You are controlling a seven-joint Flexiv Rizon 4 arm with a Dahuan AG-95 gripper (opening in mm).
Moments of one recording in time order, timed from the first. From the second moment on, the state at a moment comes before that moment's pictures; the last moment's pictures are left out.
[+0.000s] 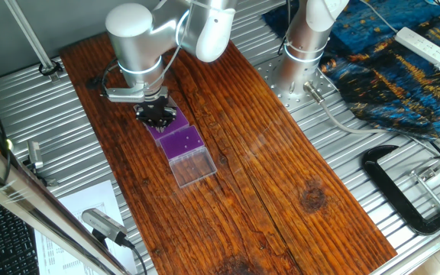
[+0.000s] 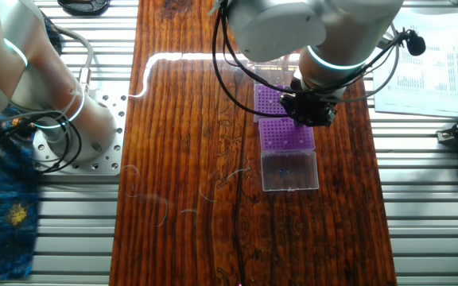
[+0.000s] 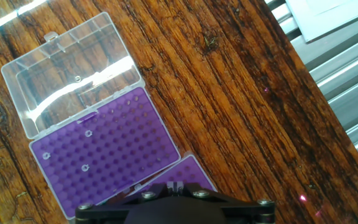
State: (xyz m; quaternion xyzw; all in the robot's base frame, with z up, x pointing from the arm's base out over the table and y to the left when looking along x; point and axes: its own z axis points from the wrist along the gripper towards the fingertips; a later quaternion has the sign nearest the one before) arm 0.520 0.001 0.055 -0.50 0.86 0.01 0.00
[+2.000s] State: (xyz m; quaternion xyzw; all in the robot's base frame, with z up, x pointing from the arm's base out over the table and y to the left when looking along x) arm 0.533 0.006 0.066 -0.51 0.86 0.01 -0.01
